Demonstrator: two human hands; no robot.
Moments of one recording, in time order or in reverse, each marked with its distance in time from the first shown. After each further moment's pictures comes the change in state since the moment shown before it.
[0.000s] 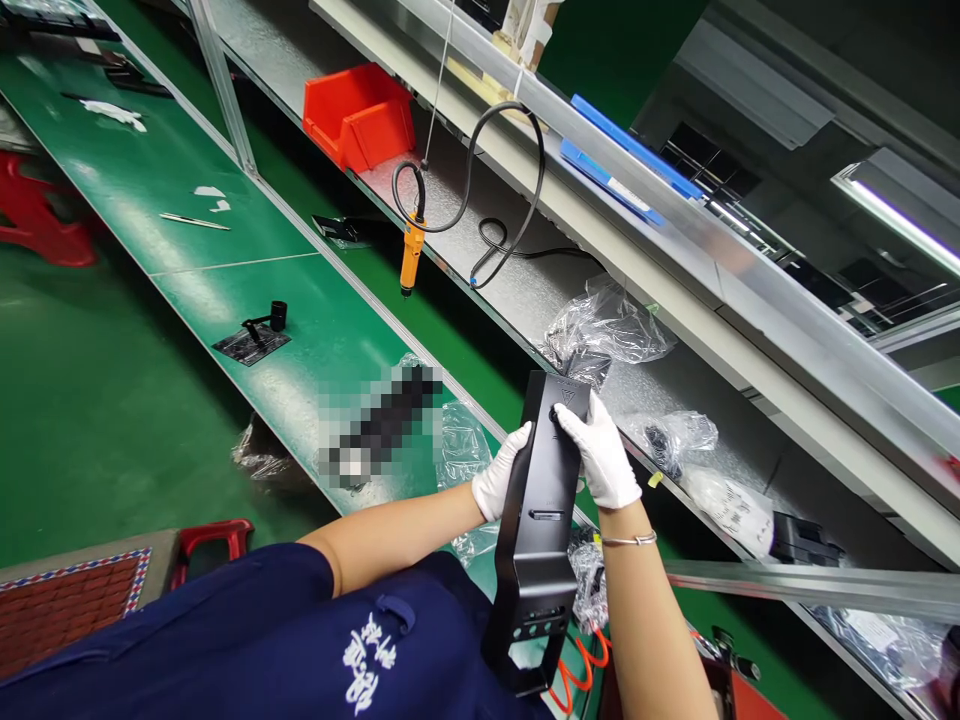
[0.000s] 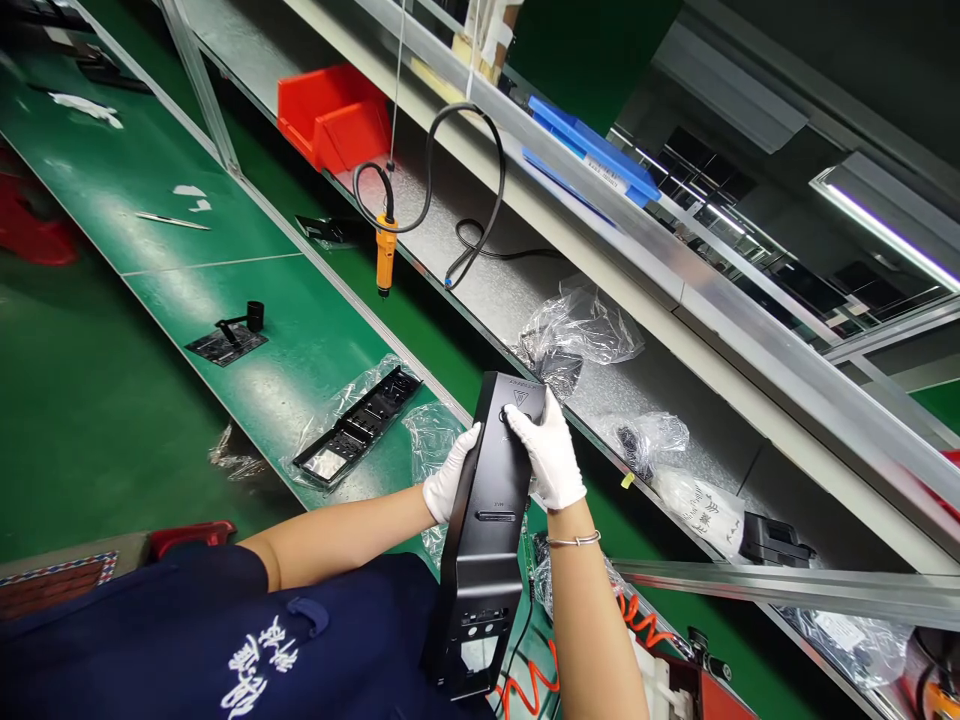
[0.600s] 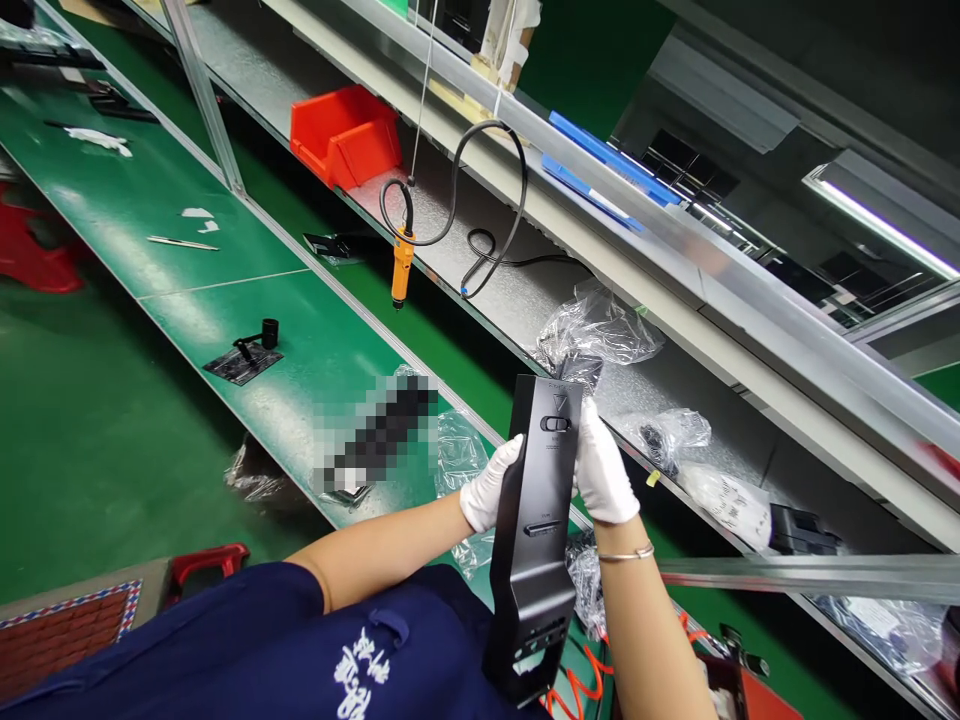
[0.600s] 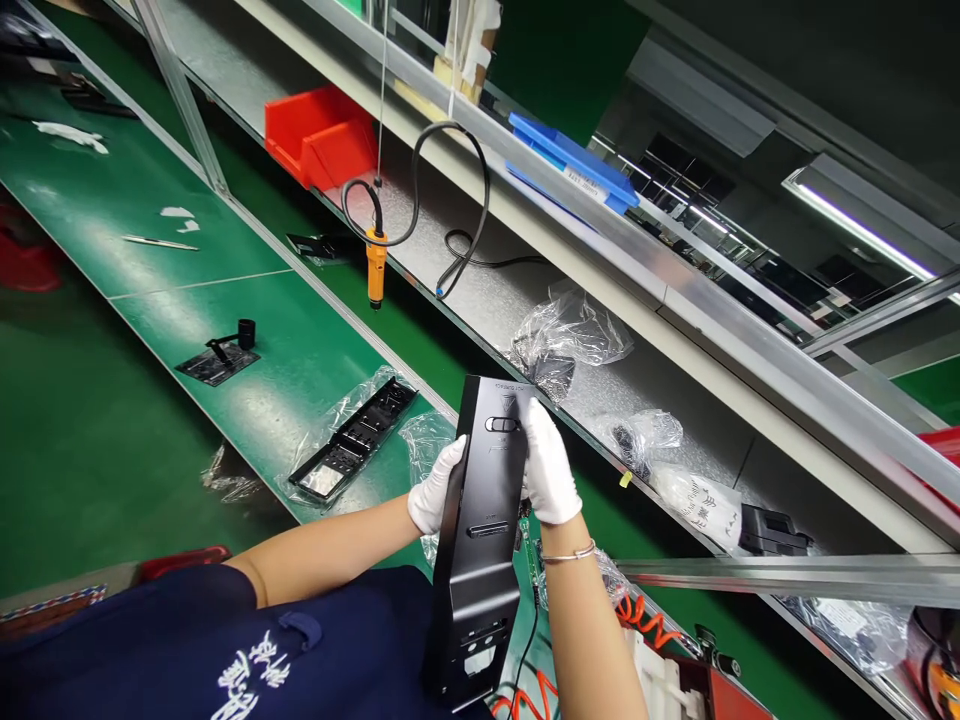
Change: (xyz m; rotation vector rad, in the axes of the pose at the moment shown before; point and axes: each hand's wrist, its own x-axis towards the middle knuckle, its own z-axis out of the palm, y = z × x) left_hand -0.012 0.000 -0.014 0.082 0.047 0.043; right_hand -0.016 -0.009 0.005 -0.171 0.055 -0.103
